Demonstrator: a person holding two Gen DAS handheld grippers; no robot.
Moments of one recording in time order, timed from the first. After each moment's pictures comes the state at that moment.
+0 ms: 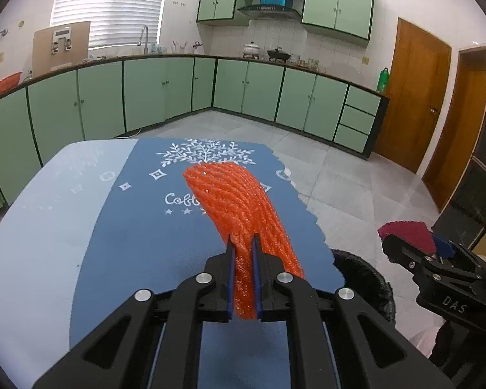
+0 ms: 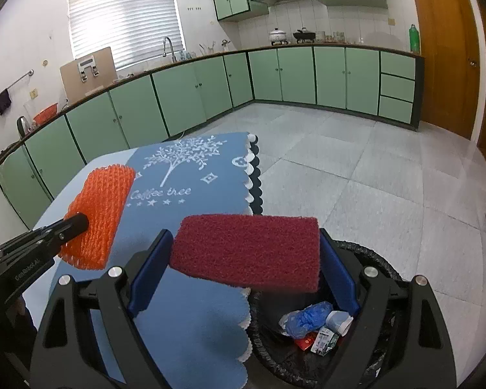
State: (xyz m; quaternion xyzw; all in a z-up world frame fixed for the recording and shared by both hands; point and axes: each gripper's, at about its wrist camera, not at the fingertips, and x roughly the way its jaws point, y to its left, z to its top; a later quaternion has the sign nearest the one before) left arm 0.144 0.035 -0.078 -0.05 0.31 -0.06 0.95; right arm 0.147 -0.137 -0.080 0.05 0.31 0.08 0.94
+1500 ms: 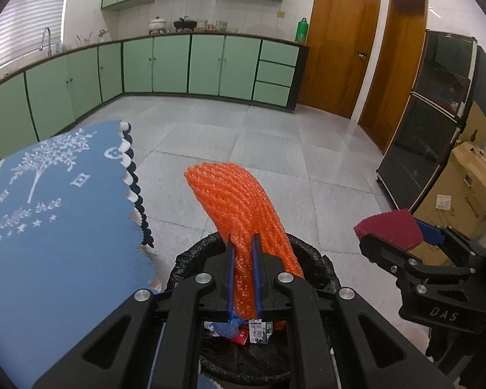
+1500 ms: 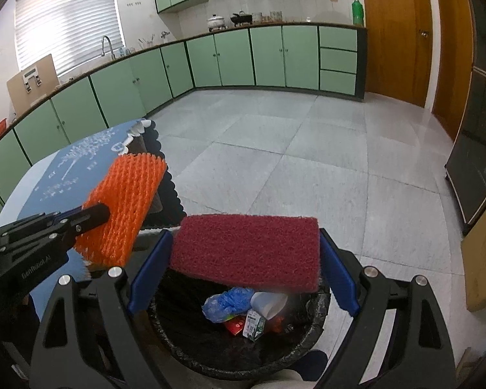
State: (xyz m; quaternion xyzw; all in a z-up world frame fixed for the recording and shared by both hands) left arm 0.204 -0.148 -0.137 0.02 0.36 -0.23 0.90; right arm 0.146 -0.292 -0.141 0.07 0.35 -0.03 0.93
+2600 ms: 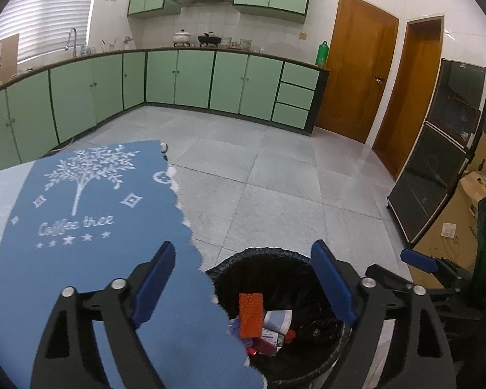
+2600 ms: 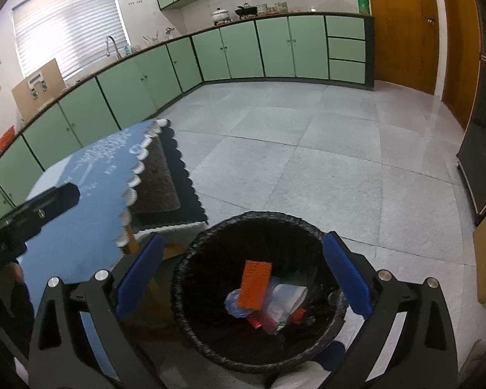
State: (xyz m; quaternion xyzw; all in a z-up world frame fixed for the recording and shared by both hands) left arm 0.194 -0.096 -0.090 -0.01 0.33 -0.19 0.92; right arm 0.148 -0.276 -0.111 0.11 0.37 0.00 0.92
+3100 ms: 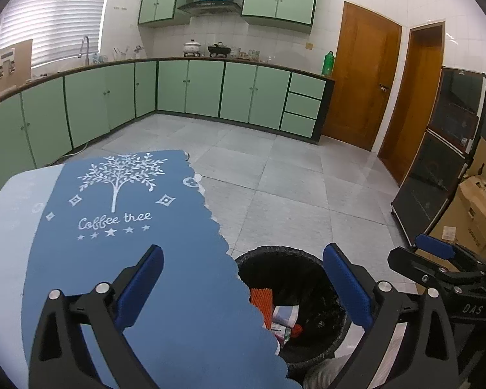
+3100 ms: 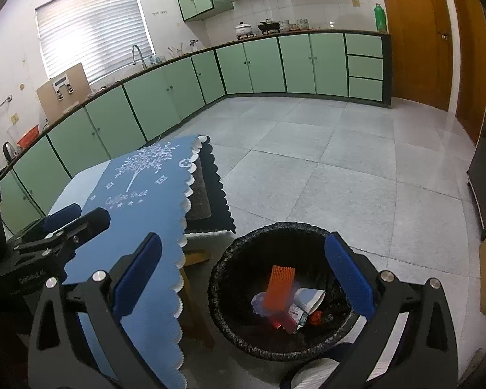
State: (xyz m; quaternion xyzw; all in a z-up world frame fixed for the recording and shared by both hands) left arm 0.152 -0.059 -0.061 -0.01 0.32 -0.18 0.93; right arm 0.111 -0.236 -0.053 0.10 0.34 0.04 0.94
